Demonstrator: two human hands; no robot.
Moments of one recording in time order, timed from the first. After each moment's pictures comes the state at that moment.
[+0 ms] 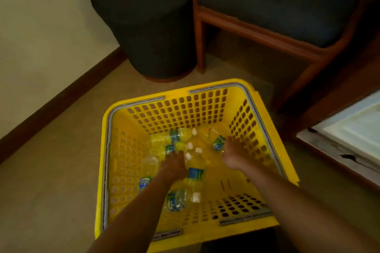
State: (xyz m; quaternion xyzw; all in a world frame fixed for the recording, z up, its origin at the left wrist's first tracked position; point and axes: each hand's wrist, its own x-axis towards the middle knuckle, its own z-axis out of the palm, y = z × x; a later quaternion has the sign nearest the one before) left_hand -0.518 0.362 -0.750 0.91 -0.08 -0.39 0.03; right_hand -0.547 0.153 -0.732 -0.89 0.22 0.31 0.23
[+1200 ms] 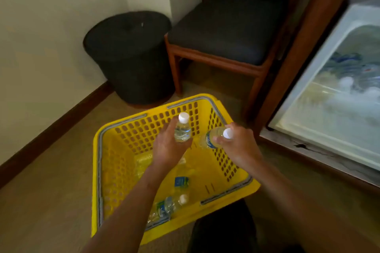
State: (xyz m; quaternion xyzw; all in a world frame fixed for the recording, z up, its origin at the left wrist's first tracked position) left_hand -0.540 0.314 -0.604 0.91 -0.19 0.01 0.38; right_hand -0.638 0.126 -0.555 -0.87 0.29 -0.03 0.40
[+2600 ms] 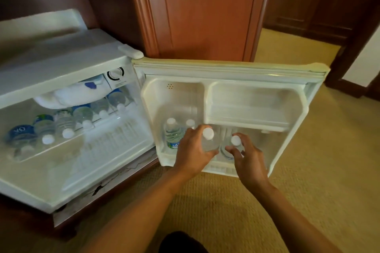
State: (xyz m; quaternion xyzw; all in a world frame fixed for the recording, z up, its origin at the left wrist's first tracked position) left_hand -1.008 -0.116 -0.526 0.52 -0.74 -0.19 0.38; right_hand -1.177 -0.070 -0.531 -0.58 0.66 -0.42 0.21
